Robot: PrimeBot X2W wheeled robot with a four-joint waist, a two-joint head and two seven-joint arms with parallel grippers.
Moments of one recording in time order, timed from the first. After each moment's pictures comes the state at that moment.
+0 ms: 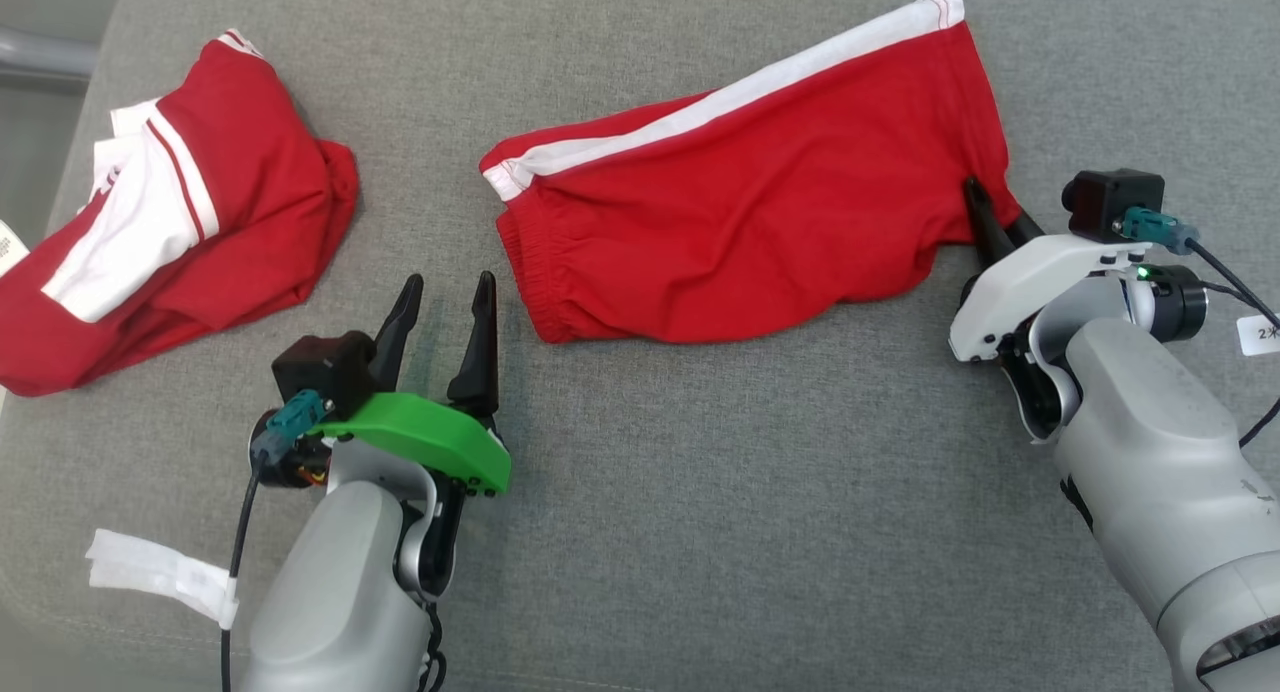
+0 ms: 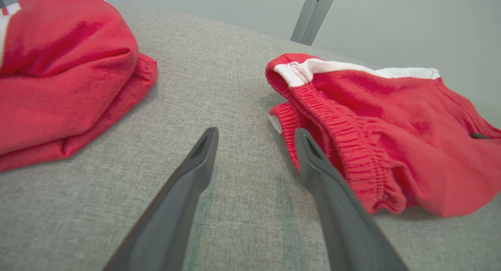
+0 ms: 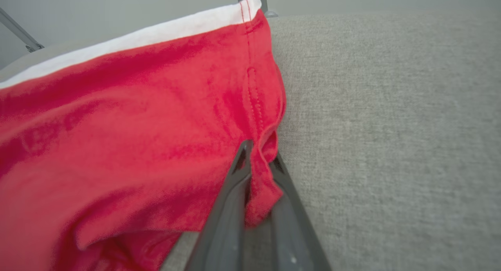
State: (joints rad) left arm -0.48 0.05 -0.30 0.59 -0.49 -0.08 -0.26; right arm -0.82 -0.21 0.35 1.02 0.51 0.13 -0.24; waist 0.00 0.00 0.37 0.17
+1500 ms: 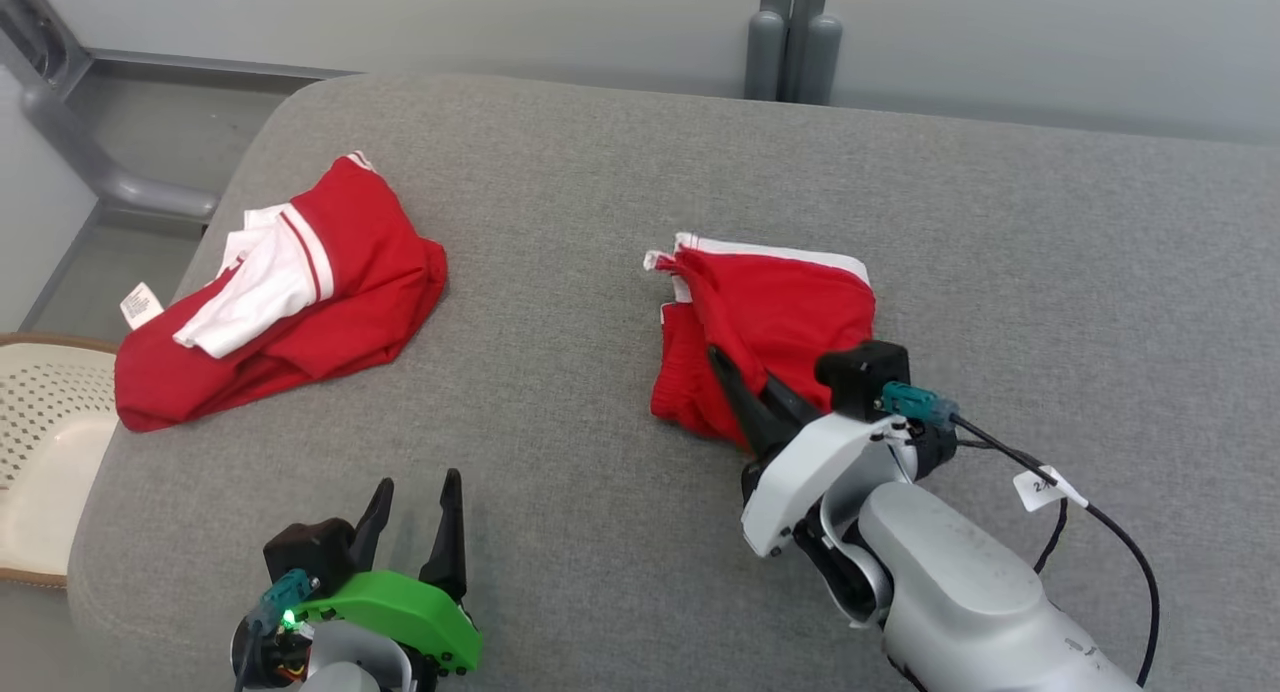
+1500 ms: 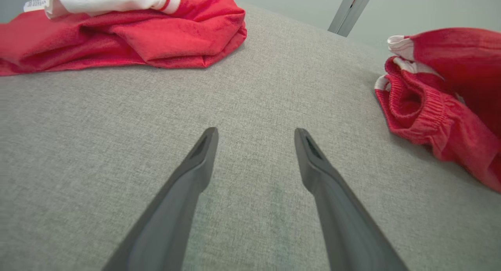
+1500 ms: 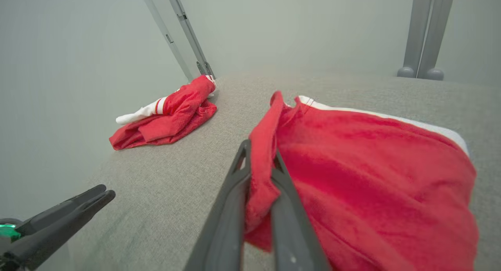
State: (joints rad) left arm -0.21 0.05 -0.19 0.63 -0.43 -0.09 -0.26; right arm -0.56 -0.05 0.62 0.69 0.56 0.13 -0.26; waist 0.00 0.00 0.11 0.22
